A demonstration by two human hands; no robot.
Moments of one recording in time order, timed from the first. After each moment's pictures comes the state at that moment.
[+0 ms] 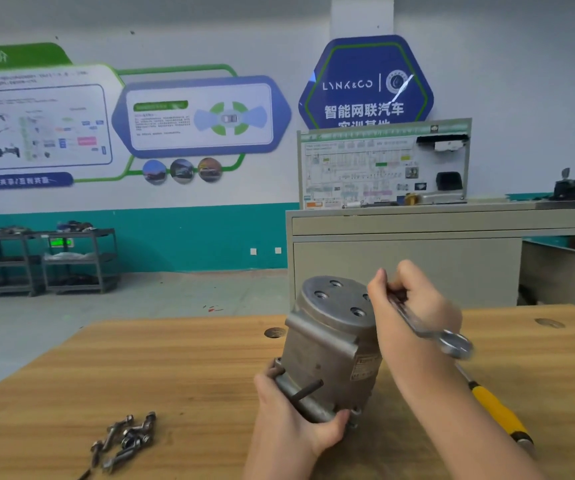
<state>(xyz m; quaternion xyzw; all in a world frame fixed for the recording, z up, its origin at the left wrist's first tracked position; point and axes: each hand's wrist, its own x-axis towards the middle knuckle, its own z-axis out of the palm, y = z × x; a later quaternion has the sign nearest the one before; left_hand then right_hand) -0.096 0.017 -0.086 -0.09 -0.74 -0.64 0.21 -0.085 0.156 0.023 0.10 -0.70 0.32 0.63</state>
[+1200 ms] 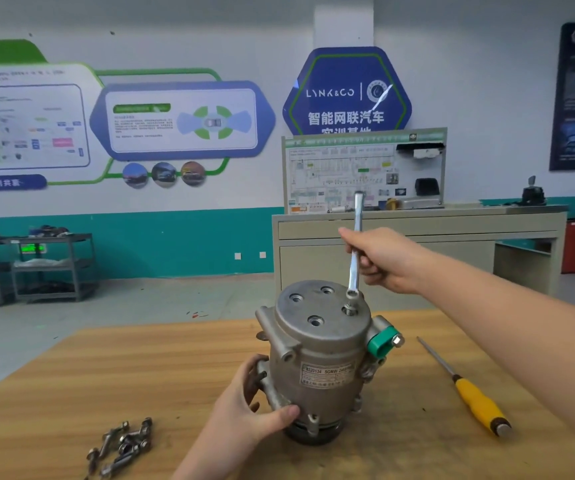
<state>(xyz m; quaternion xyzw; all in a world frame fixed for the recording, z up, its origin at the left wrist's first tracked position) -0.105 -0.060 -0.083 -0.18 -0.76 -0.63 0.06 -0.128 0.173 0.112 0.04 -0.74 0.67 0.06</state>
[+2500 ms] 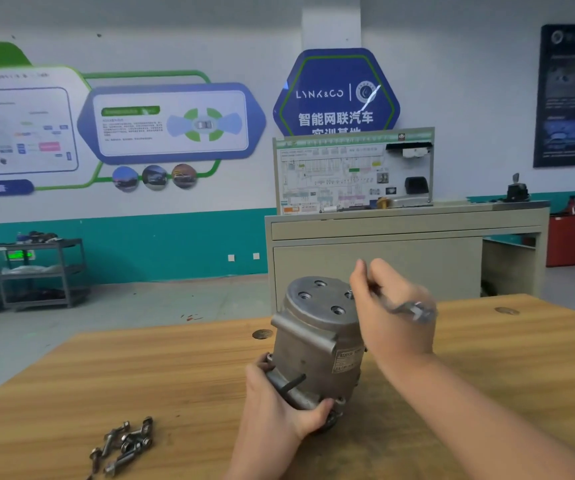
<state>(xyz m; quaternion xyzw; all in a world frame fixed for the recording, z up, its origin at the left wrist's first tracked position) -0.098 -0.005 -0.083 -0.11 -0.78 -0.58 0.20 -0.058 0.142 0.035 0.11 -0.74 0.25 0.61</state>
